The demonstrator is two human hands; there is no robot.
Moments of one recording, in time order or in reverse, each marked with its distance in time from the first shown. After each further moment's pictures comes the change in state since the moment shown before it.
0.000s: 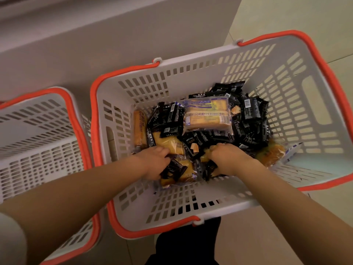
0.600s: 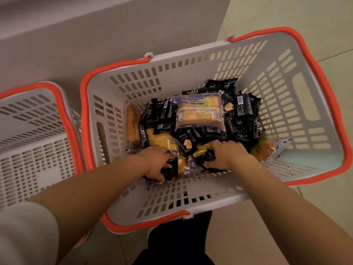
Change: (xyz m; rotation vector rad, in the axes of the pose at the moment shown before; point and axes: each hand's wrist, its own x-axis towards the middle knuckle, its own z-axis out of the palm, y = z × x) left_hand 0.024 0.013 0.008 -0.086 -0.027 -0.040; right_hand -0.011 0.012 0.000 0.209 -0.116 0.347
